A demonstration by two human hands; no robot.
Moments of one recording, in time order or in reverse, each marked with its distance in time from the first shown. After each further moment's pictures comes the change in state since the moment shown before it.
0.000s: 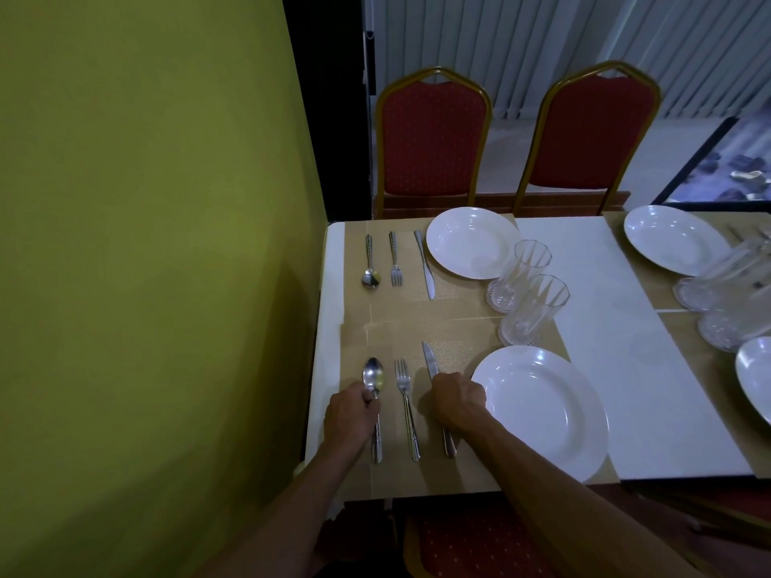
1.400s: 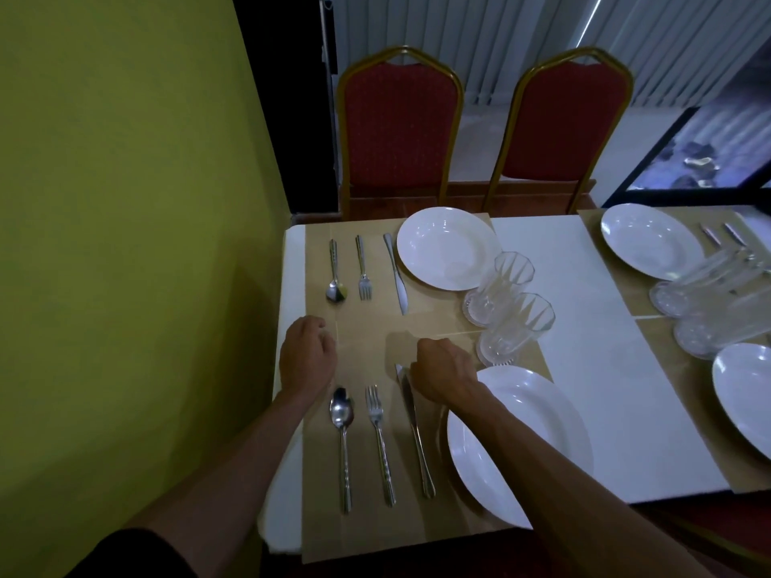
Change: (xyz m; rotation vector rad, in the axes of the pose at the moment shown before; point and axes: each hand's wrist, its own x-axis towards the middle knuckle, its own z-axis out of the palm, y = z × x) left_hand 0.141 0.031 -0.022 0.058 0.265 0.295; right_hand 0.046 0.010 -0.081 0.059 0.118 -0.058
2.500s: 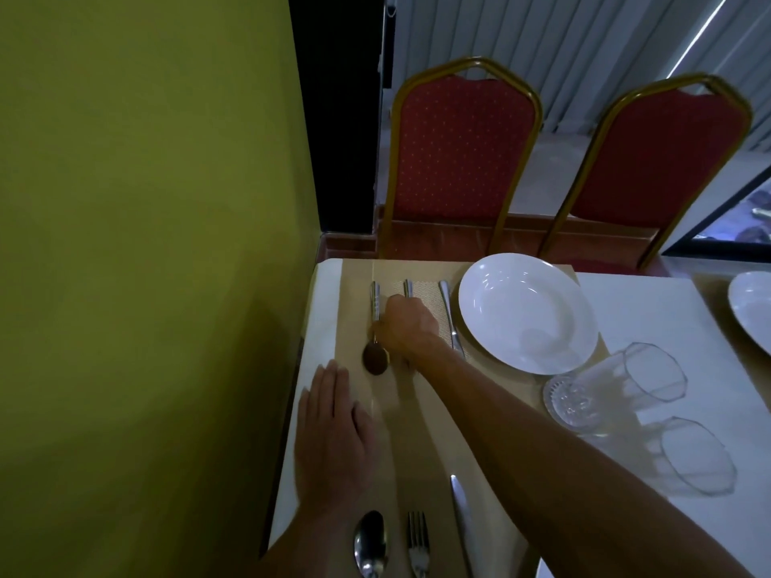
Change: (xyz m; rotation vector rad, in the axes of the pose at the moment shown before) left_hand 0.024 -0.023 0.050 0.215 0.055 -0.068; right_hand 0.228 -0.111 -0.016 0.227 0.041 -0.078
